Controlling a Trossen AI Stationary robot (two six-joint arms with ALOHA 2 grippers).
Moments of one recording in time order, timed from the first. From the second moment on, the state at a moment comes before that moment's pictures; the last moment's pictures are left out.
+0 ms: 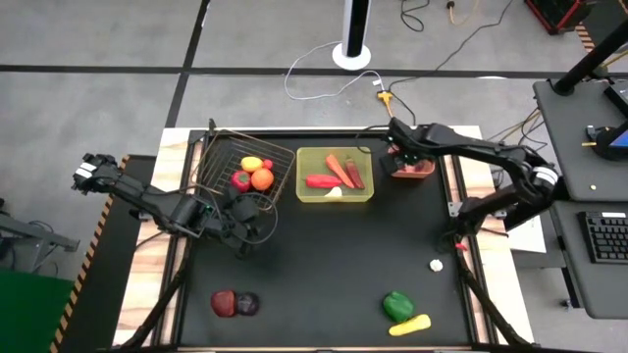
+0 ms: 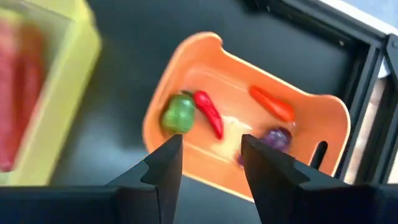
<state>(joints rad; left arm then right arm) -0.40 1.14 0.92 -0.77 -0.53 -0.70 -0.62 1.39 1.00 -0.92 0.29 0.52</state>
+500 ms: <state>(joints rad) -0.51 1.14 0.92 -0.77 -0.20 -0.84 -0.46 1.31 1.00 -0.81 0.29 0.54</state>
